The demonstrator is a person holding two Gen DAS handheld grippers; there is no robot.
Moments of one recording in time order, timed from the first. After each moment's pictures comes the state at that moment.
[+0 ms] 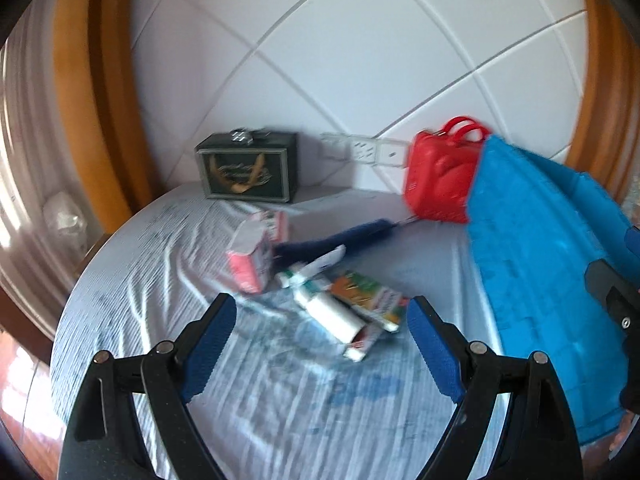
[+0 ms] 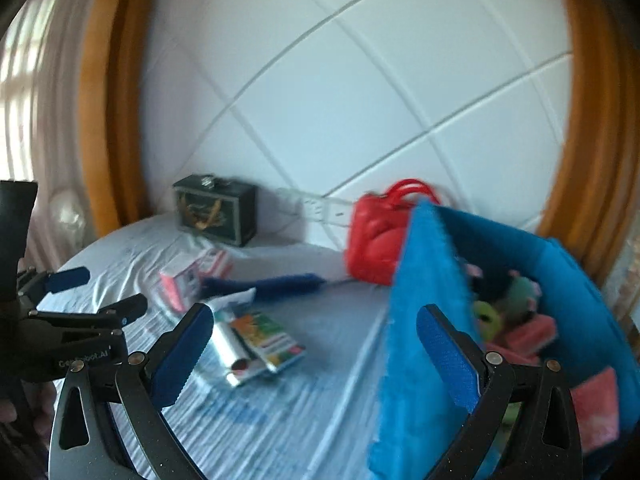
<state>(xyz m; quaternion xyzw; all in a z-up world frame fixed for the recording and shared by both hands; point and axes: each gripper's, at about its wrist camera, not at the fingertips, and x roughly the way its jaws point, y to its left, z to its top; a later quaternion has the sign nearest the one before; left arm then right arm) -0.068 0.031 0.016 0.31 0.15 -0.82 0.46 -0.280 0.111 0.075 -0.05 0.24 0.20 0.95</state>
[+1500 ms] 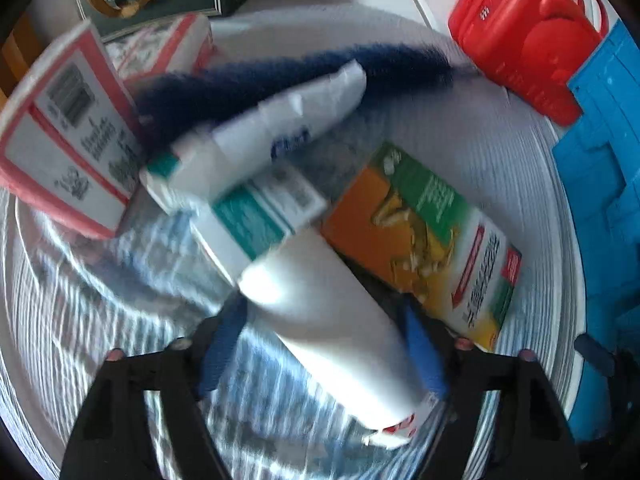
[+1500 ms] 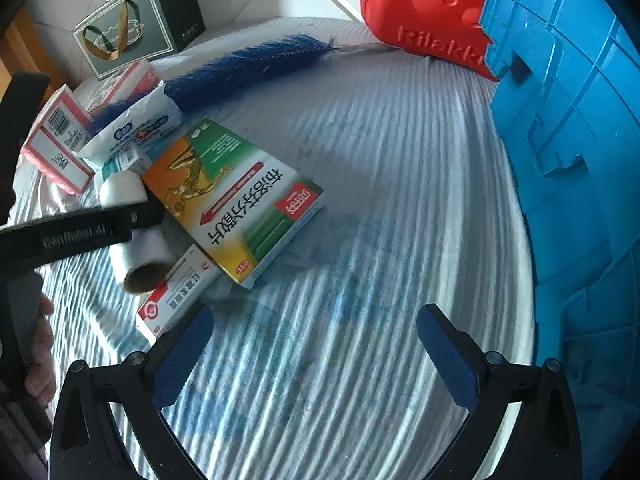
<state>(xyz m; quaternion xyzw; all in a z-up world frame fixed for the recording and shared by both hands) -0.198 -0.155 -0.242 0.51 0.30 -0.73 0.33 -0.096 0.183 -0.202 -0.03 0.56 0.18 0.81</state>
